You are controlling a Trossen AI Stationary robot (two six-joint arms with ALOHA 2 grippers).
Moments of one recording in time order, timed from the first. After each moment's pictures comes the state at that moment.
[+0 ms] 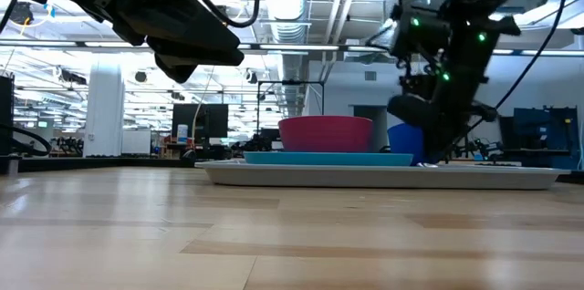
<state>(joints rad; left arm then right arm) -0.45 1.53 0.65 0.44 -0.33 -0.35 -0.09 1.49 0.71 -0.53 0.44 0.88</state>
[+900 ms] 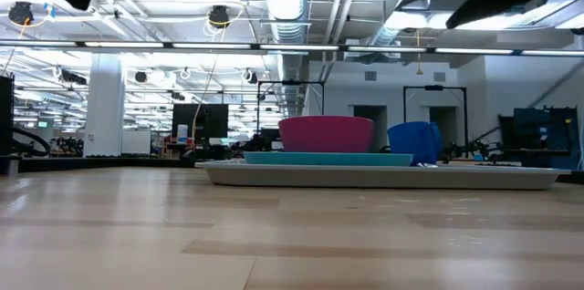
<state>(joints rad) -0.45 0.16 0.59 -0.63 -0.69 -0.12 0.40 0.84 0.74 -0.65 0.62 0.20</state>
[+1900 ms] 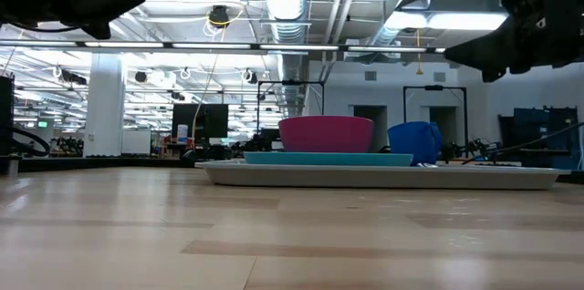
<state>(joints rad) -0.45 0.14 0.02 0.41 -0.64 0.26 0.17 0.34 0.01 0.29 0.34 -0.04</state>
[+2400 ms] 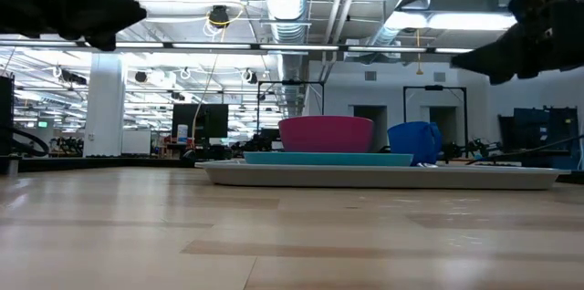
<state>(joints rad) -0.39 0.14 0.01 0.28 -0.51 0.17 0.17 0.16 0.01 0.07 0.37 -0.06</state>
